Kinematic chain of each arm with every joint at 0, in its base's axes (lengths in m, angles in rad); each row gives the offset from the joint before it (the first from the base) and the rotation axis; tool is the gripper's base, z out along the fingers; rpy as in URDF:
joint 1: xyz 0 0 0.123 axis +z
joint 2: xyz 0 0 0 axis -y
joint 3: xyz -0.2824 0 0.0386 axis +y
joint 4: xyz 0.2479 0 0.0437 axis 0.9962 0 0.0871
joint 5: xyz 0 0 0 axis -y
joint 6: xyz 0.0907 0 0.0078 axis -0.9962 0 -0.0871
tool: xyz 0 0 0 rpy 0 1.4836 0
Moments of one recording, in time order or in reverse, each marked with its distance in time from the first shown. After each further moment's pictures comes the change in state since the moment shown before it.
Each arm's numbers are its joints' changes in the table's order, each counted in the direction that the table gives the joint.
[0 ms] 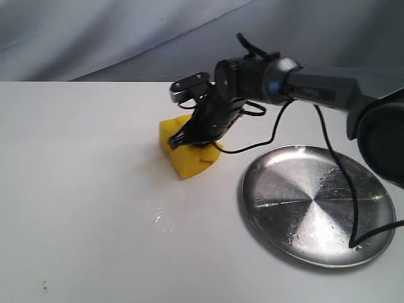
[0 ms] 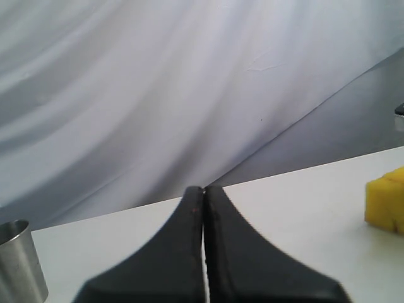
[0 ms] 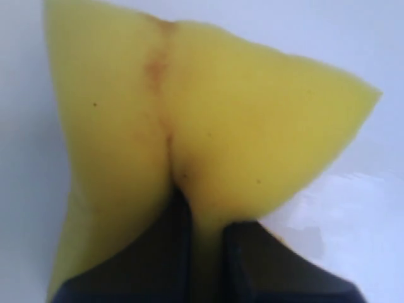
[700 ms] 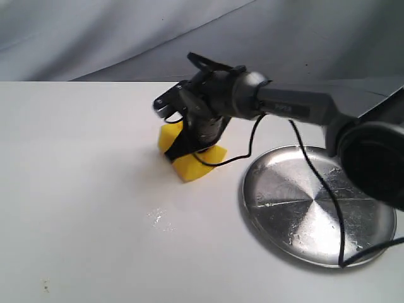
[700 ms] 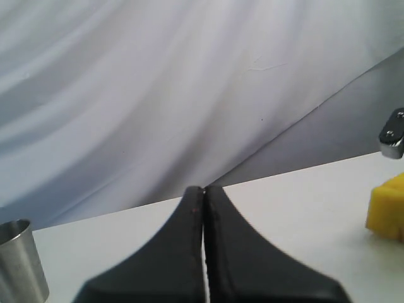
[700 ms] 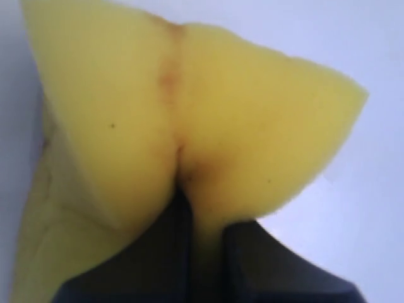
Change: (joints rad) left arm 0.000 0.000 0.000 0.000 0.000 0.000; right arm 0.099 -0.001 -0.001 -0.447 -0.066 -0.318
